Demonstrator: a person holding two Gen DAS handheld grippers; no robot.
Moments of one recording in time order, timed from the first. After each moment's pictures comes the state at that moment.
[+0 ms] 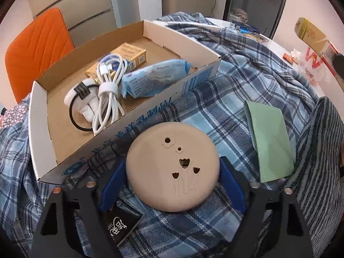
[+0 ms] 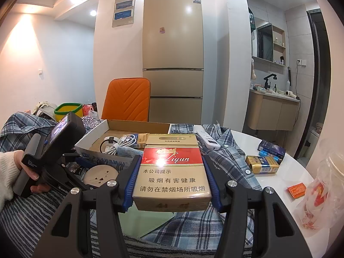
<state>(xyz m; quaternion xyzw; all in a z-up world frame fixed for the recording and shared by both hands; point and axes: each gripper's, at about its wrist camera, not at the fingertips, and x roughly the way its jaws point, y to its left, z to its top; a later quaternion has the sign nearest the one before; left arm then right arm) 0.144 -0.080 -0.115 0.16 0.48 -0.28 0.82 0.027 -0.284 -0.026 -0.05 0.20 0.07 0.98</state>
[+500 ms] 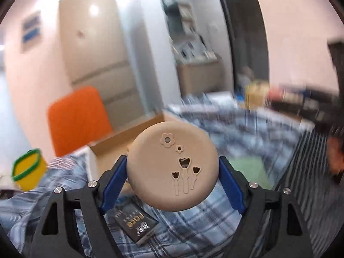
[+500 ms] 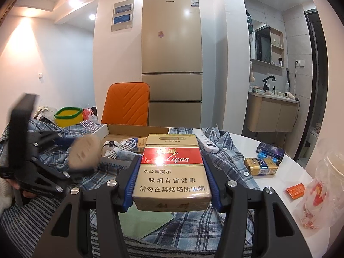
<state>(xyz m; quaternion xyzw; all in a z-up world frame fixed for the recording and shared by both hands) 0.056 -0.053 -0.035 0.13 0.19 -0.24 0.94 0.021 -0.287 -0.023 -0.04 0.18 0.07 0.98</state>
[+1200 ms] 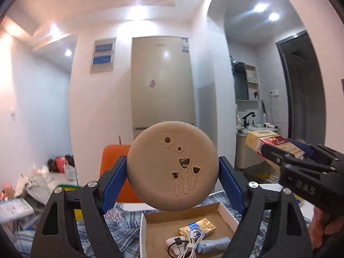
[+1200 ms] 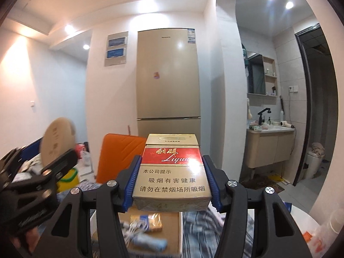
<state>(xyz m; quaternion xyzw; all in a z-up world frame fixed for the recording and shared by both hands) 0.106 -0.017 0.064 0.01 0.03 -0.05 1.00 0.104 -0.210 0.084 -0.02 0.07 0.03 1.00</state>
